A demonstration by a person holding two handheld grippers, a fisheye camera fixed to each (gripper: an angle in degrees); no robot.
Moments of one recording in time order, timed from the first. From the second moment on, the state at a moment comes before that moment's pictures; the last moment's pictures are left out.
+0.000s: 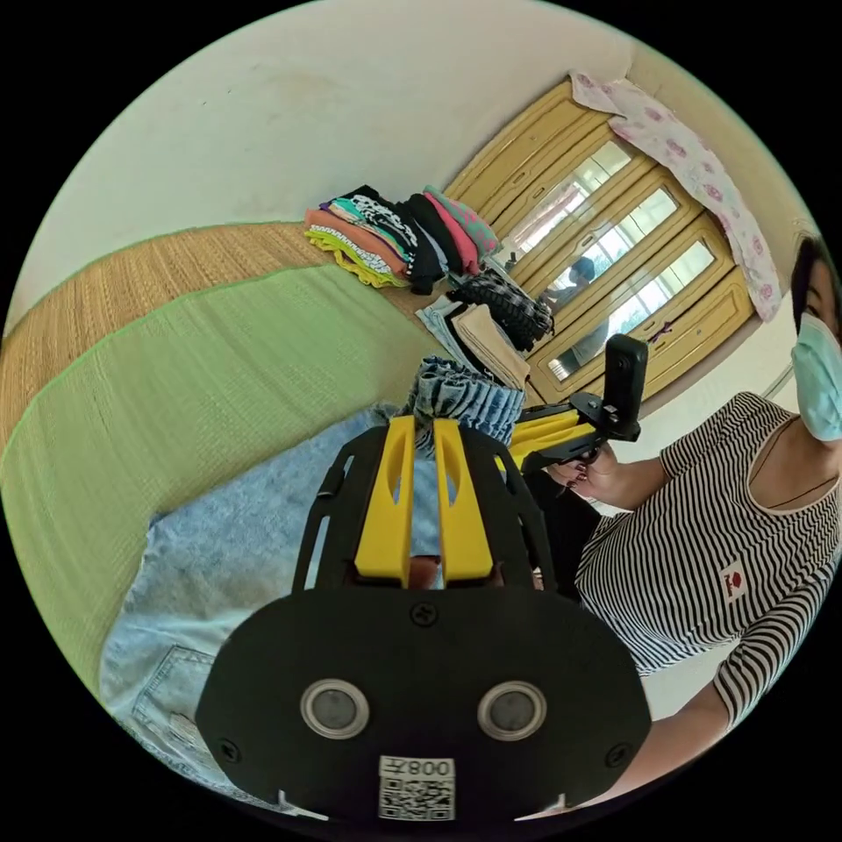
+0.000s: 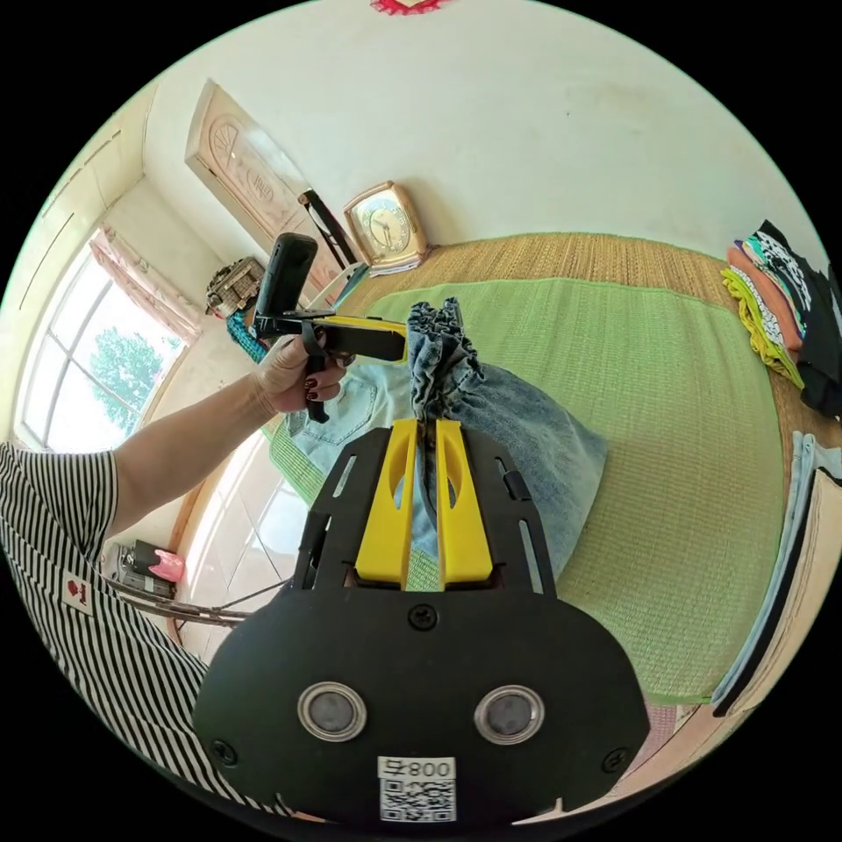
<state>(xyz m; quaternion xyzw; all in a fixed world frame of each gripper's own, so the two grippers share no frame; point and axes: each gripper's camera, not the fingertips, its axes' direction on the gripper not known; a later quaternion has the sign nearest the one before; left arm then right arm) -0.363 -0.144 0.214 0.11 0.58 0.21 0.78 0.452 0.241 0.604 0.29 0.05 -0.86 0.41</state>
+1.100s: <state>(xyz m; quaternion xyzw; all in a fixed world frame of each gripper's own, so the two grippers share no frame) -0.456 0.022 0.230 0.06 0.48 0.01 0.88 0.373 0.139 0.841 0.19 0.21 -0.89 0.37</state>
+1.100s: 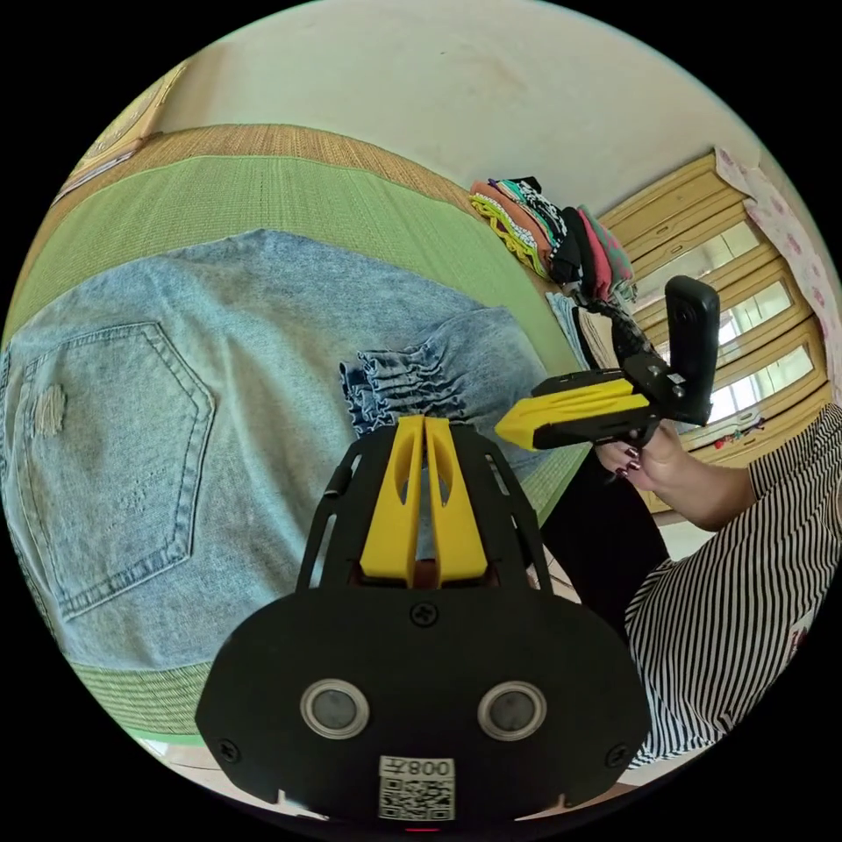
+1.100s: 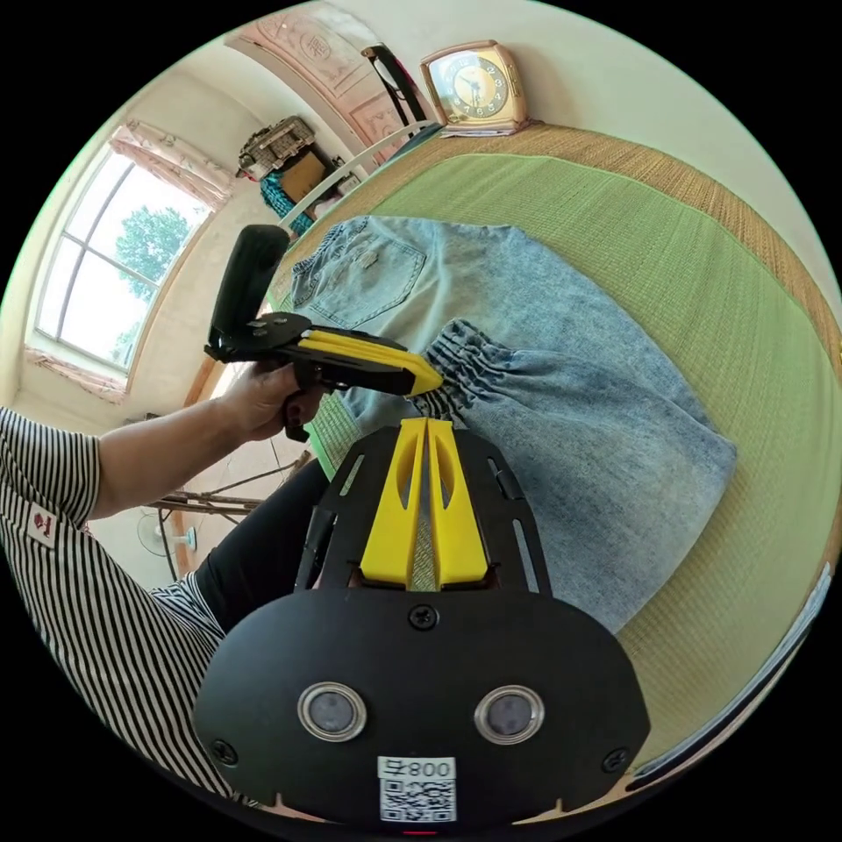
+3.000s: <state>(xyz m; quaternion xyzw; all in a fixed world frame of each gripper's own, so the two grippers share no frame) -0.241 0.108 0.128 0.04 0.36 0.09 0.93 0.484 -0.068 0.630 0.21 0.21 -0.81 0.50</state>
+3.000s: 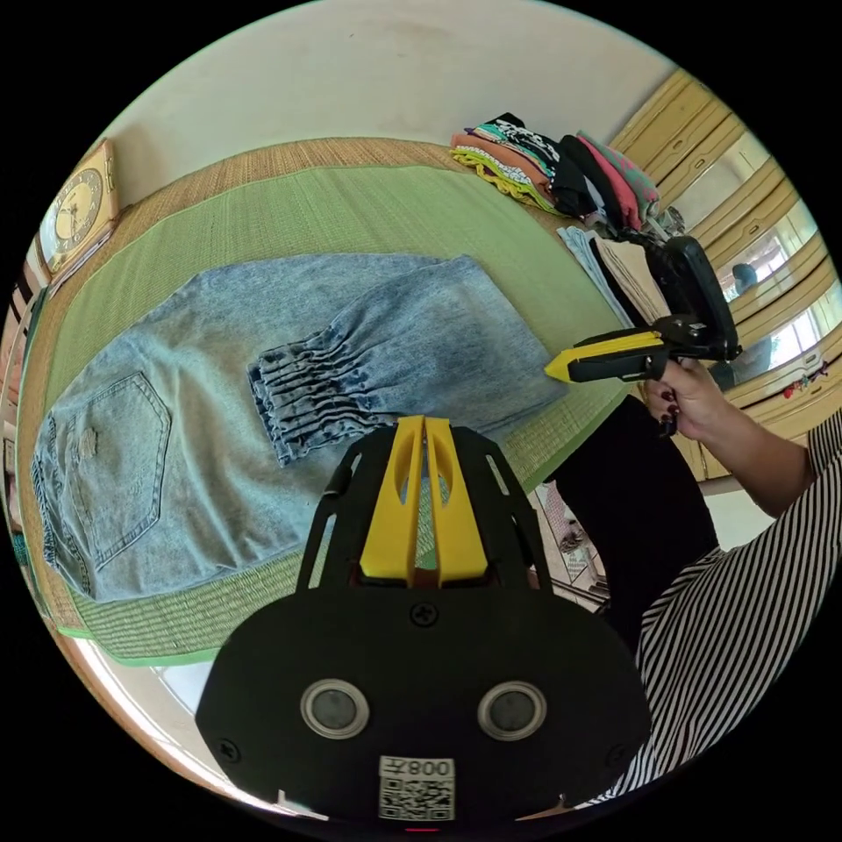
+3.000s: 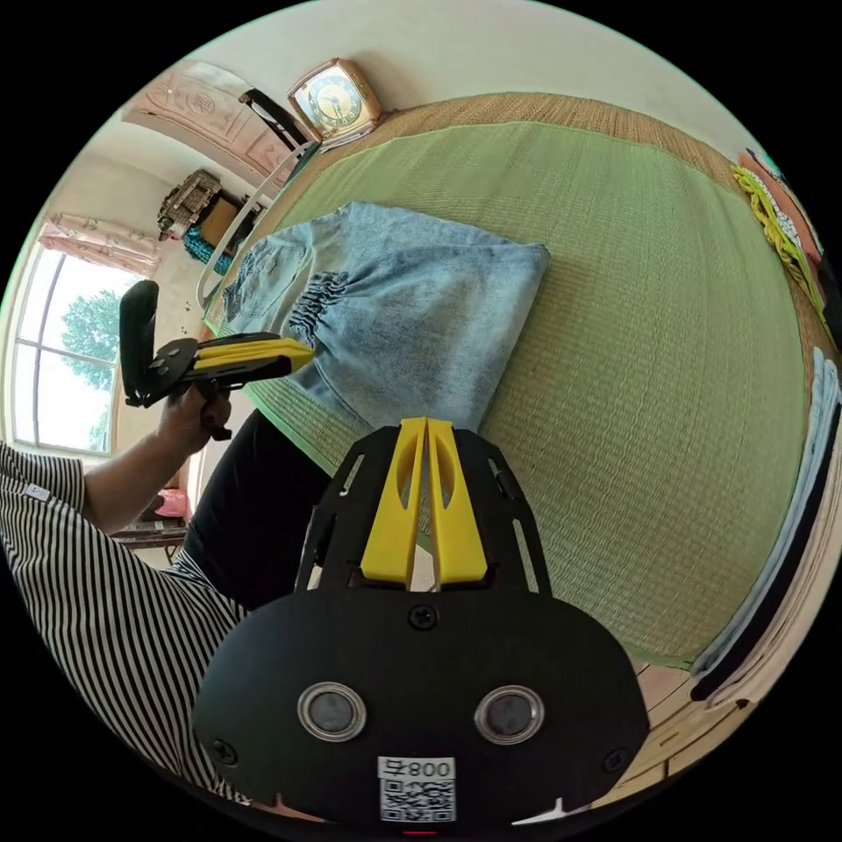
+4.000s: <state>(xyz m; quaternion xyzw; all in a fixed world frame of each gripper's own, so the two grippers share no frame) -0.016 0.126 0.061 0.08 0.25 0.24 0.94 0.509 -0.205 0.478 0.02 -0.03 -0.75 0.66</state>
